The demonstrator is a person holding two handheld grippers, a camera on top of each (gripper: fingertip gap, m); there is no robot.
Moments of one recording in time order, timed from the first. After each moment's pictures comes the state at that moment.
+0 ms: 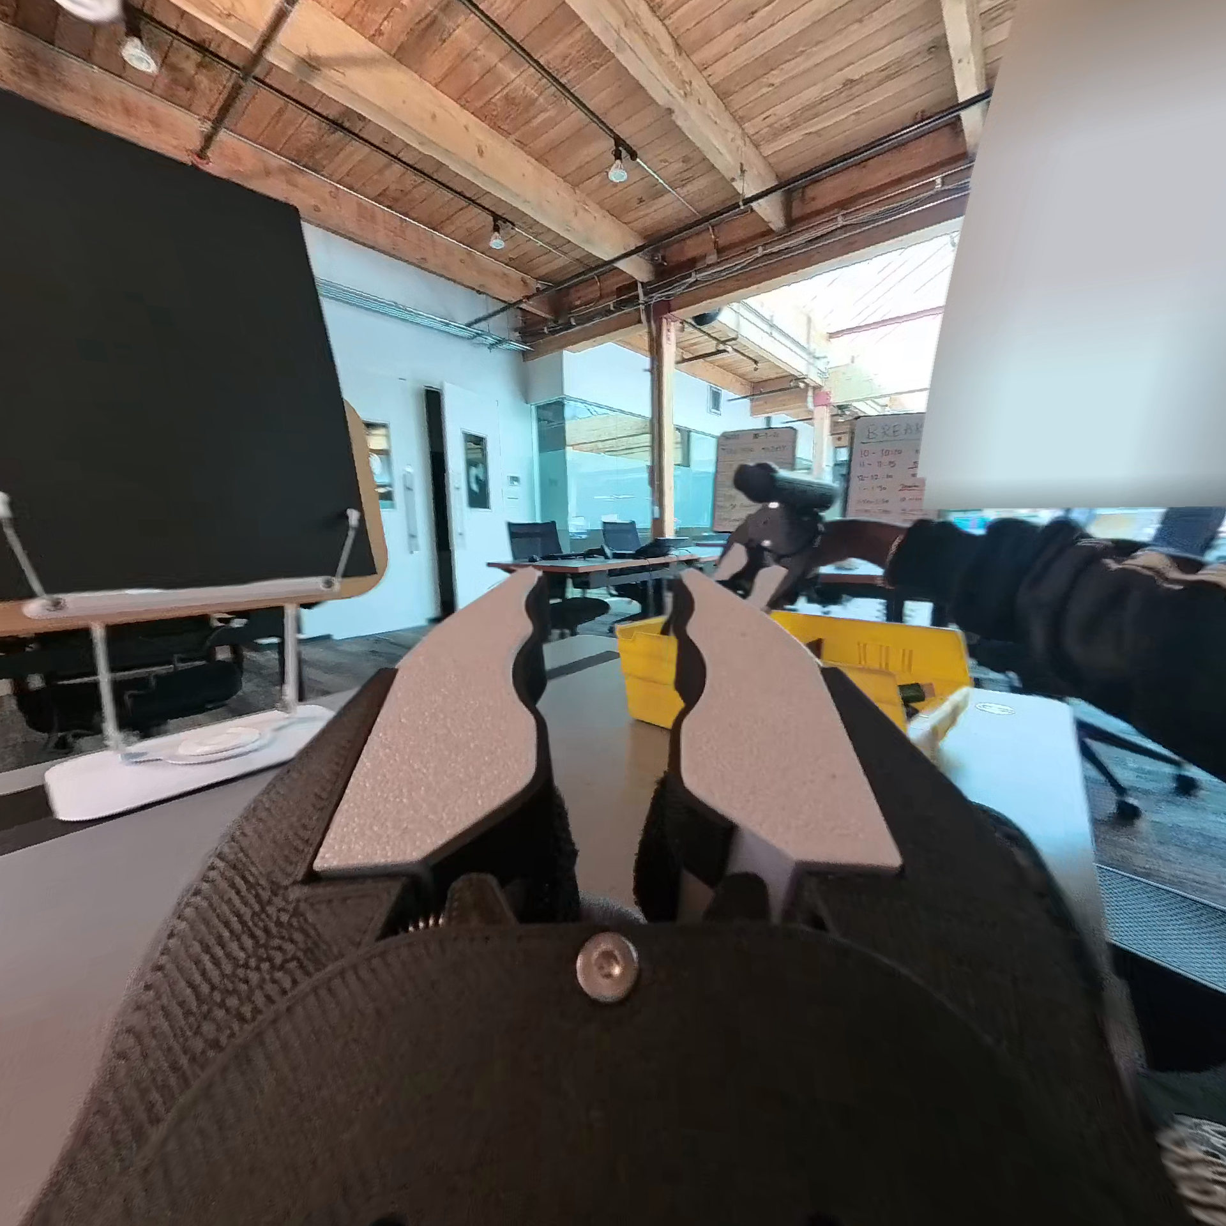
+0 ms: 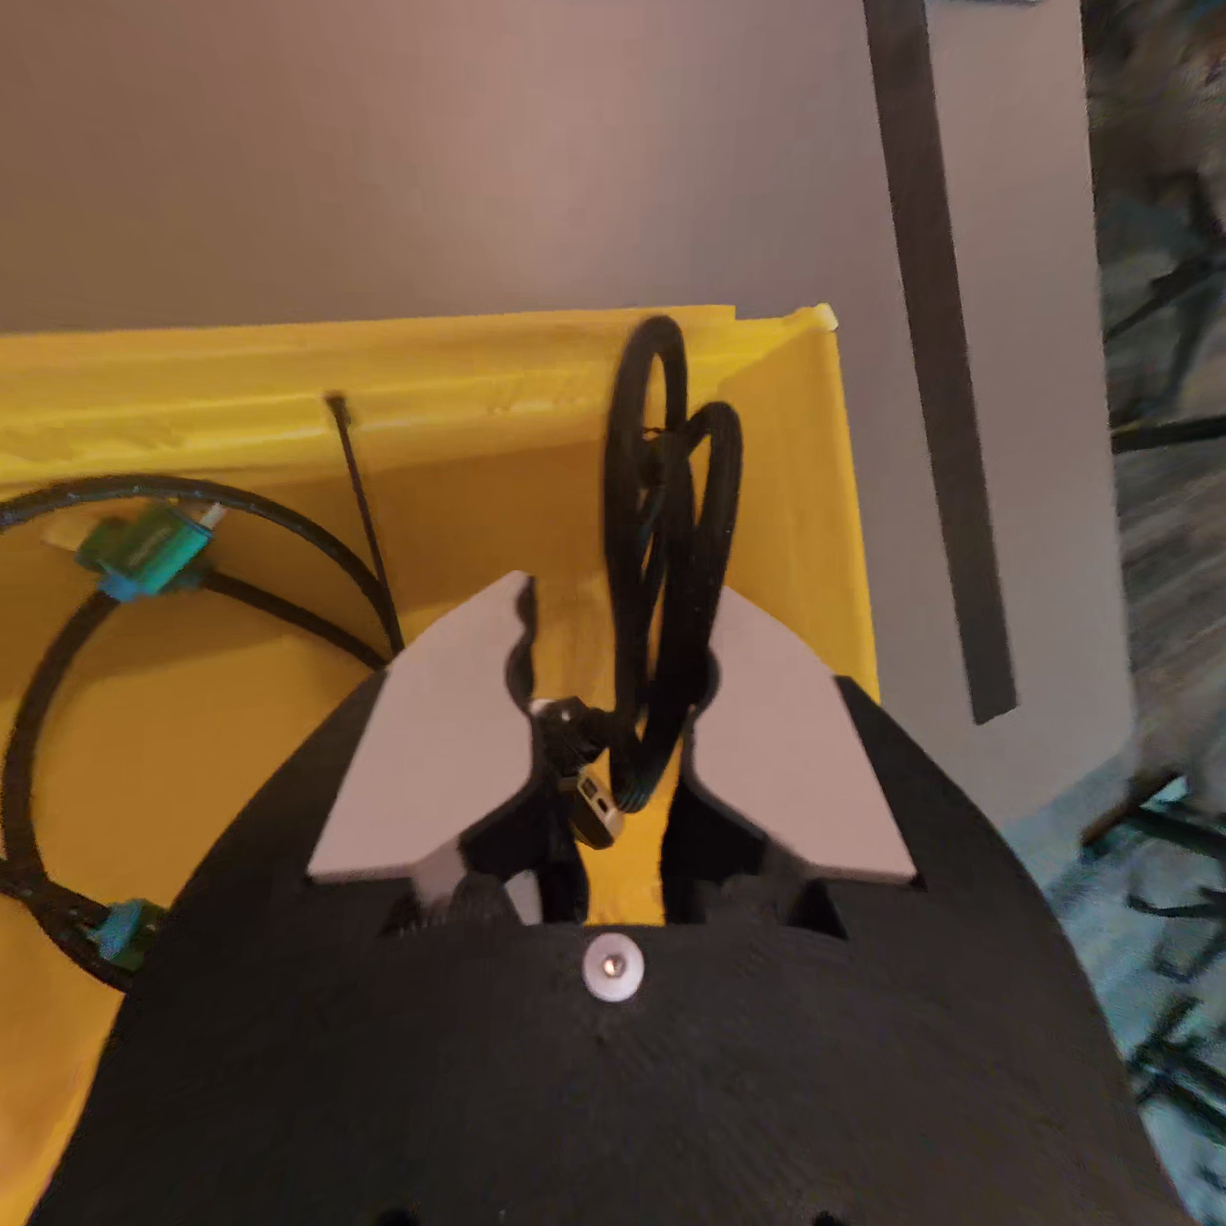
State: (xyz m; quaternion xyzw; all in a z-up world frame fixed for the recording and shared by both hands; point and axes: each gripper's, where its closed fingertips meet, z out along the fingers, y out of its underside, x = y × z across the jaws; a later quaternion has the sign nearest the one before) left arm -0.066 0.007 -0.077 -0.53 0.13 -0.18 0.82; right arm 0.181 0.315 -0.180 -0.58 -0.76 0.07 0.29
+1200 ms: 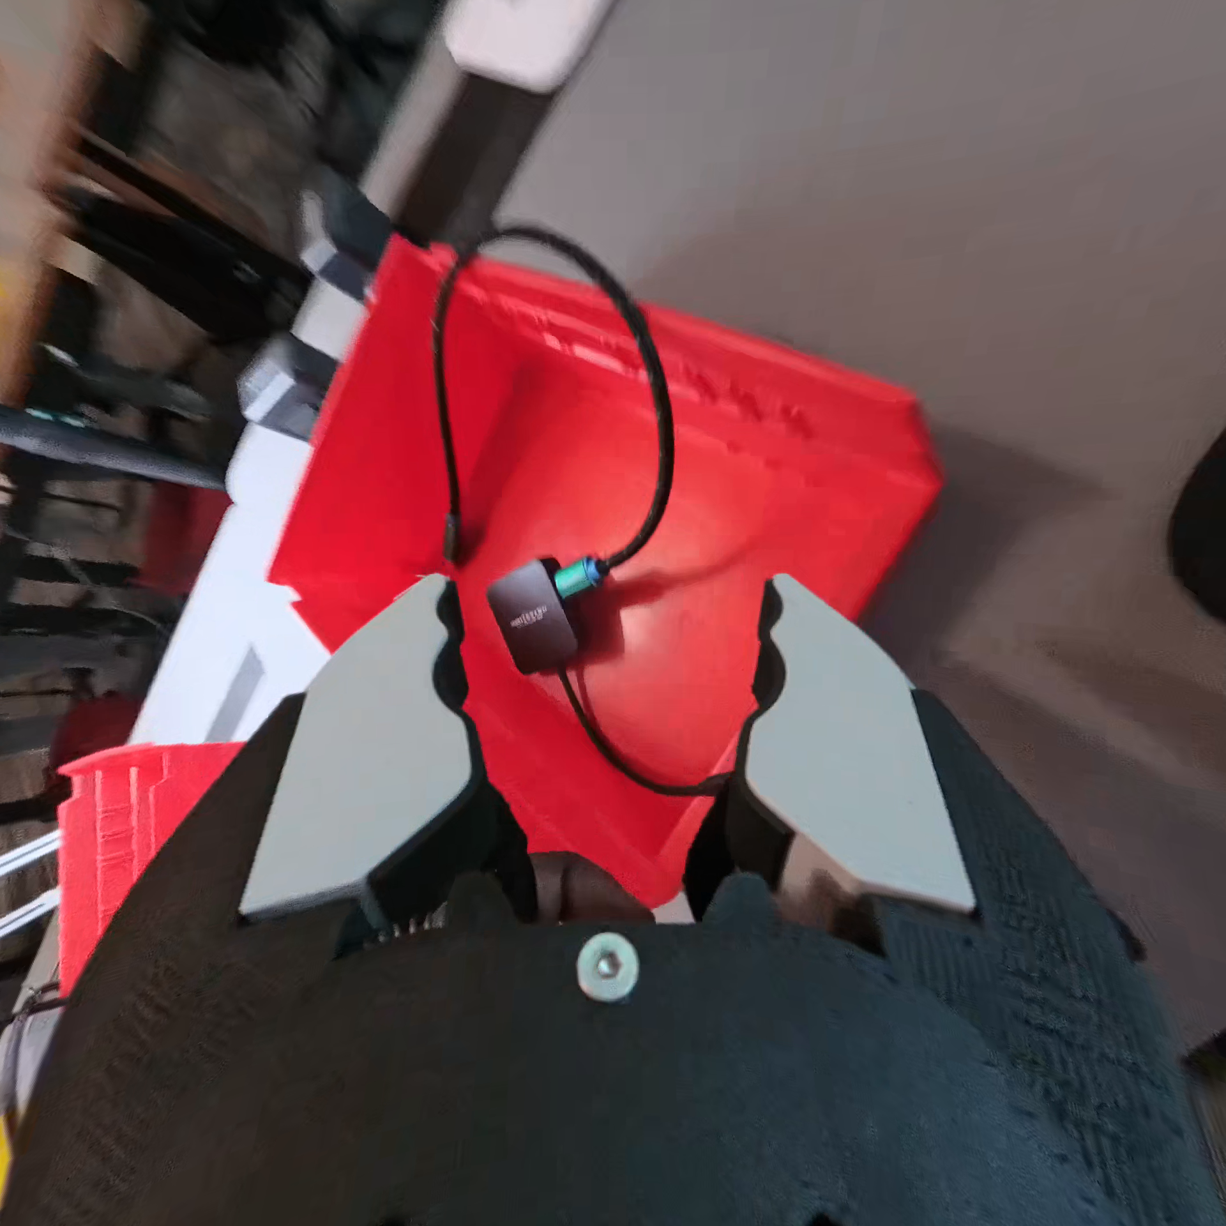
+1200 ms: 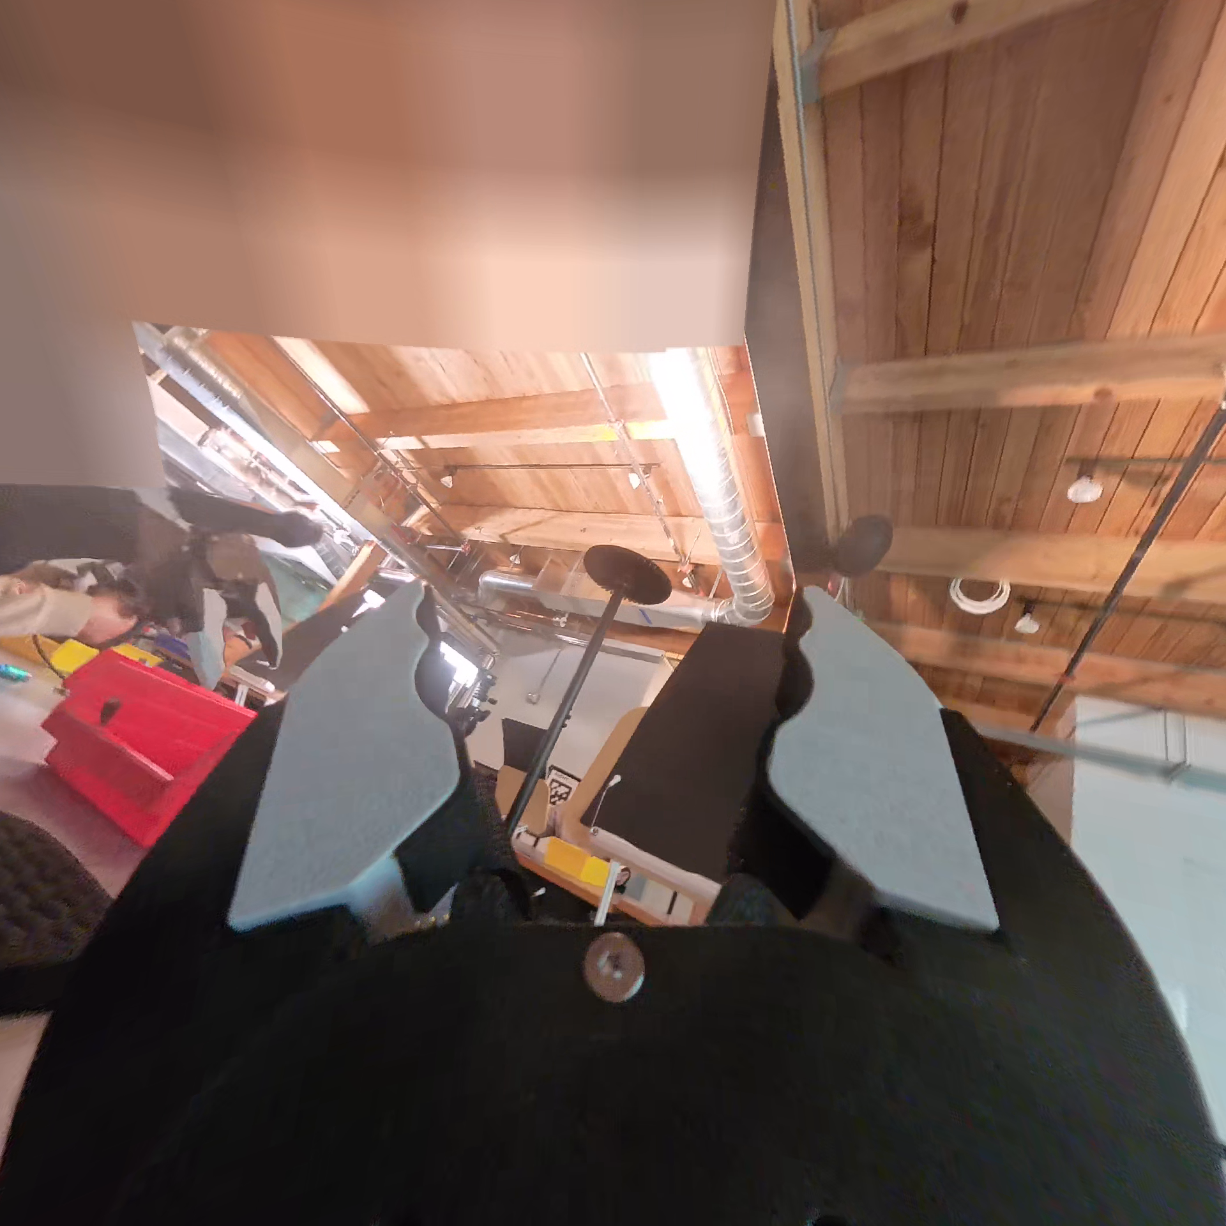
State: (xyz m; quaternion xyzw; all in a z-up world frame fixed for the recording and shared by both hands) left arm -0.376 -0.050 -0.133 -0.89 0.26 0.18 0.34; right arm 0.132 0.009 -0.059 -0.15 -0.29 0.36 0.87
